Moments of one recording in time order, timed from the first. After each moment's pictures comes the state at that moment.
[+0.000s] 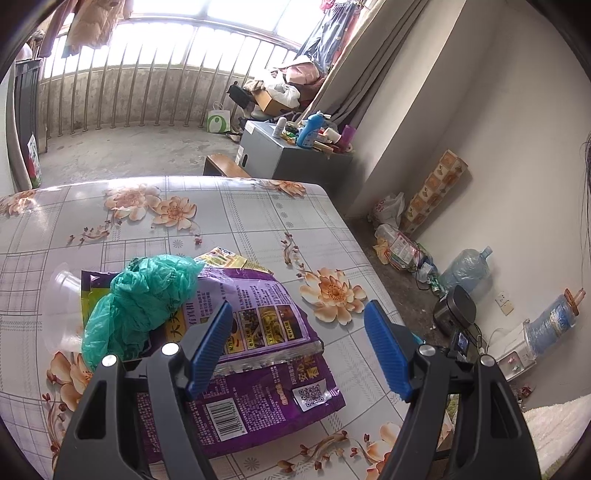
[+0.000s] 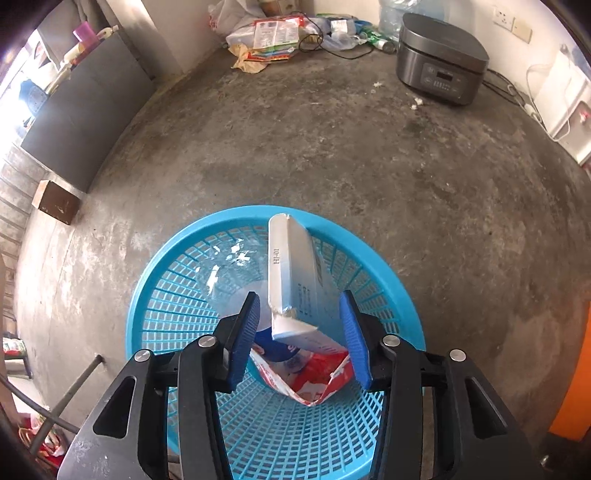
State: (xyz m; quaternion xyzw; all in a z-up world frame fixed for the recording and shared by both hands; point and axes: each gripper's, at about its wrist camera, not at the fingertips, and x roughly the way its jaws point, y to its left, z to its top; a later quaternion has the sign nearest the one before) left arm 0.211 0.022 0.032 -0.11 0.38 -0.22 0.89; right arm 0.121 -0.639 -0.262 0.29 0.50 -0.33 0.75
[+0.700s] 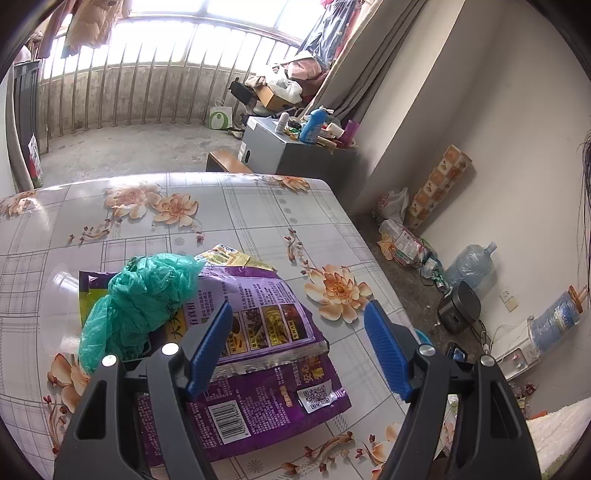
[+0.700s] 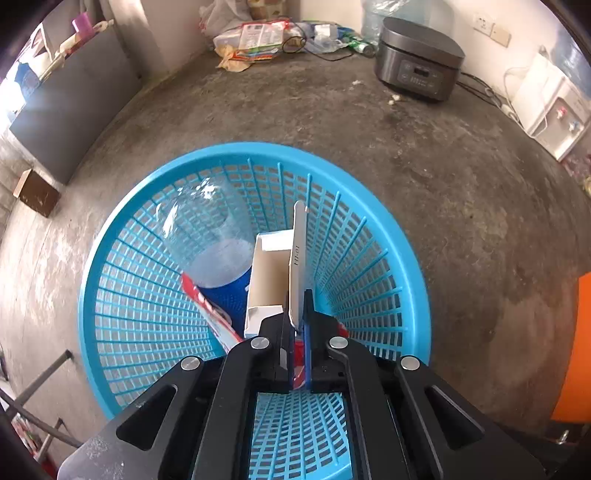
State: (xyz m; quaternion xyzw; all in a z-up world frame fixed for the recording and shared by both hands) left arm 0.216 0.019 0.028 -0.10 0.39 -0.22 0.89; right arm 0.093 -0.603 -0.290 0.26 0.49 -0.37 0.75
